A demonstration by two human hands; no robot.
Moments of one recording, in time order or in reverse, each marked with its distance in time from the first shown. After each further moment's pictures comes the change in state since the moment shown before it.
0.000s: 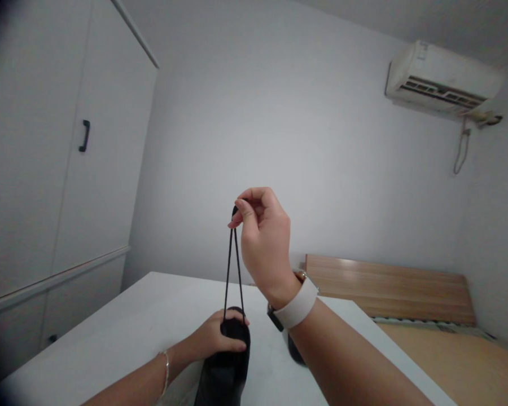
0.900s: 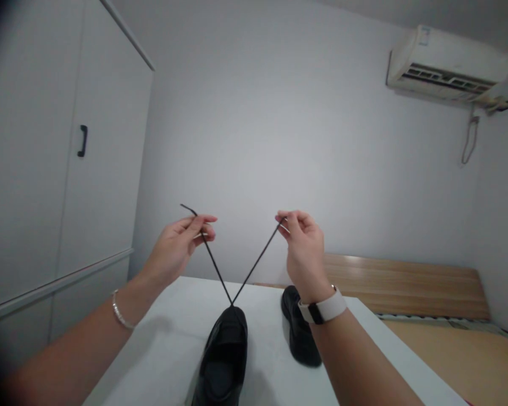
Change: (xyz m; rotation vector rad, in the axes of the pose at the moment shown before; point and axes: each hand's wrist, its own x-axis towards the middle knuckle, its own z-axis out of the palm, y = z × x) left_hand 0.022 0.178 -0.083 -0.361 0.512 0.447; right_hand -0.015 0.078 -0.063 0.341 0.239 0.430
